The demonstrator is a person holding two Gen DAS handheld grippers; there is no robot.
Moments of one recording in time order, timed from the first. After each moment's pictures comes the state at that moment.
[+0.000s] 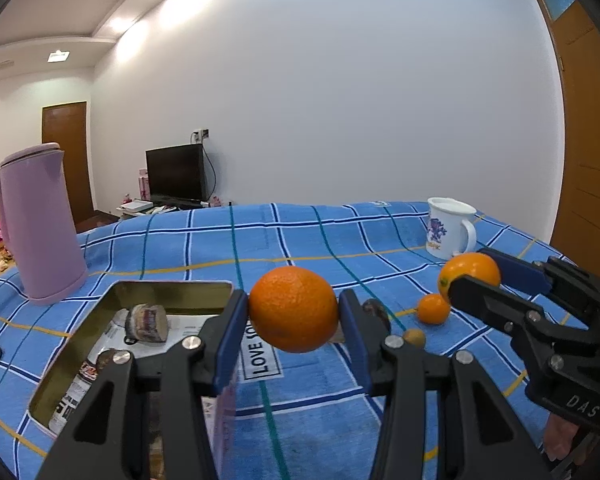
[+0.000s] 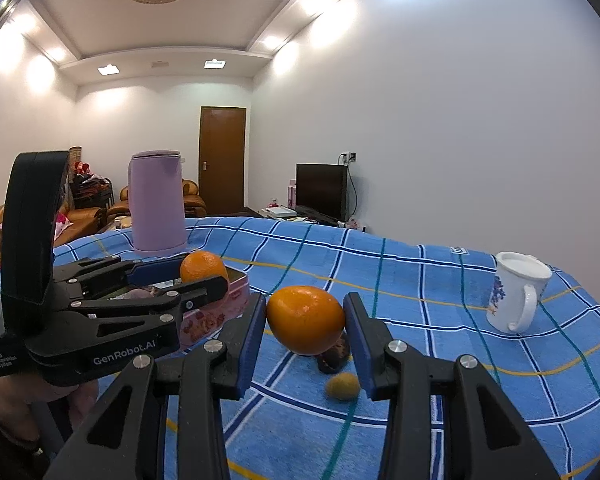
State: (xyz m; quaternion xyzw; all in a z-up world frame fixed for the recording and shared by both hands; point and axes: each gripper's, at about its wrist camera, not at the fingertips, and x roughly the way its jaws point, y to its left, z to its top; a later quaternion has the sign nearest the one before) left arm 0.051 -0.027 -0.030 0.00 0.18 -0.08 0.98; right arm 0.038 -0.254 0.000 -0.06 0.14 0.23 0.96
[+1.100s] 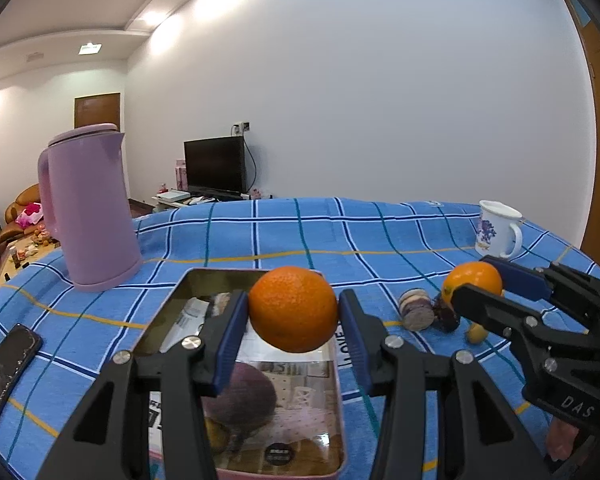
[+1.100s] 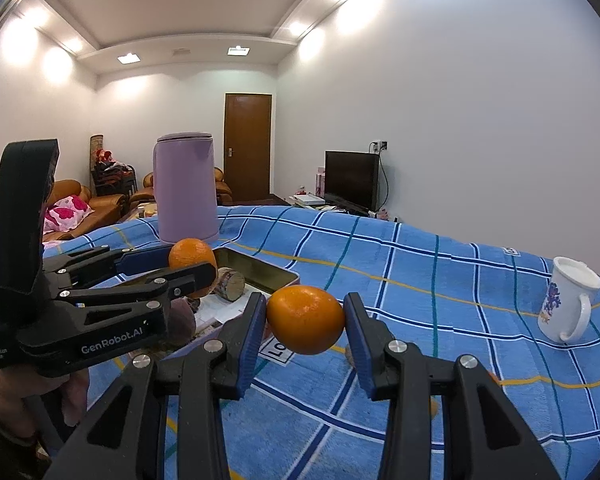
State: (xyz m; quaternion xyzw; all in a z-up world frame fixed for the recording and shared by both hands) left arm 0.049 0.033 -0.032 -0.01 0.19 -0.01 0.98; right arm 0.061 -0.196 -0.012 -0.07 0.16 0.27 0.95
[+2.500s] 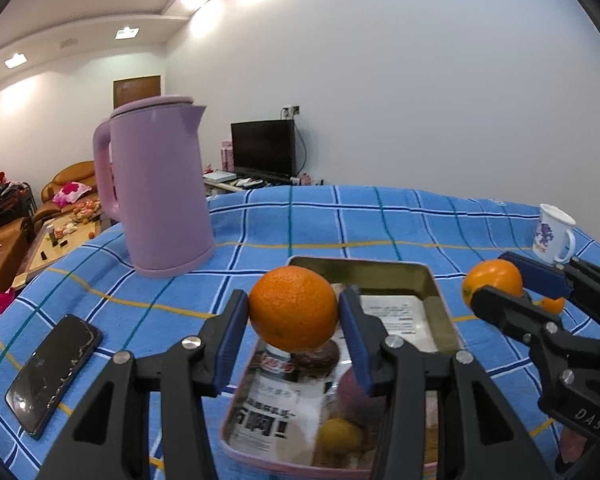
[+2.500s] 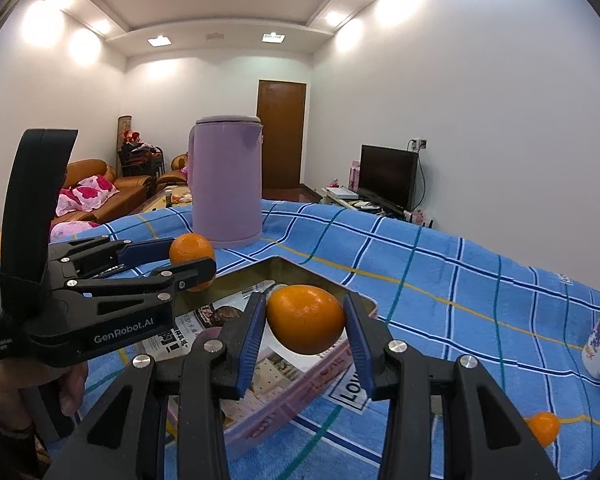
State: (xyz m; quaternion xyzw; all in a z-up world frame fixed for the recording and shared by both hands) left arm 0.058 0.108 -0.035 -0.02 0.23 0.06 0.97; right arm 0.080 -0.115 -0.009 -0.10 0.18 0.32 0.92
